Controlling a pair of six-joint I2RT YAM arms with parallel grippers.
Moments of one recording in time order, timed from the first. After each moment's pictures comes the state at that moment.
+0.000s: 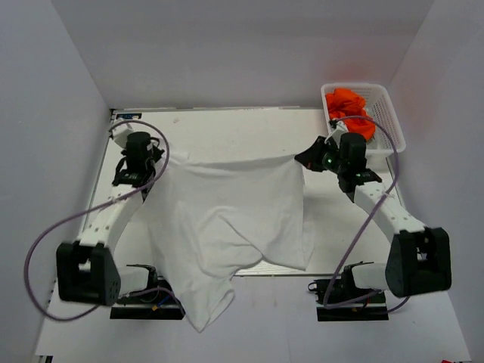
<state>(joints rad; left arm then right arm) -0.11 1.33 0.90 -0.06 -0.41 -0.69 0.20 1.35 0.84 0.06 -0.46 0.48</state>
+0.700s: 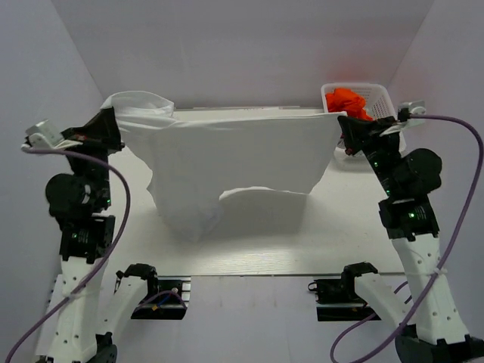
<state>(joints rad) -0.12 0.71 1.11 0.02 -0.24 -0.52 0.20 0.80 1.06 -0.02 -0.22 0.28</state>
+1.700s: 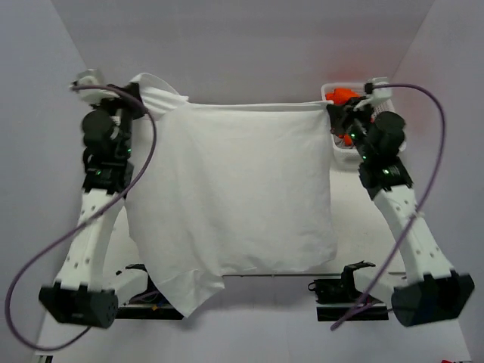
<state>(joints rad) -0.11 1.01 1.29 0.07 -0.17 -0.37 0.20 1.04 1.16 0.02 -0.13 0.18</state>
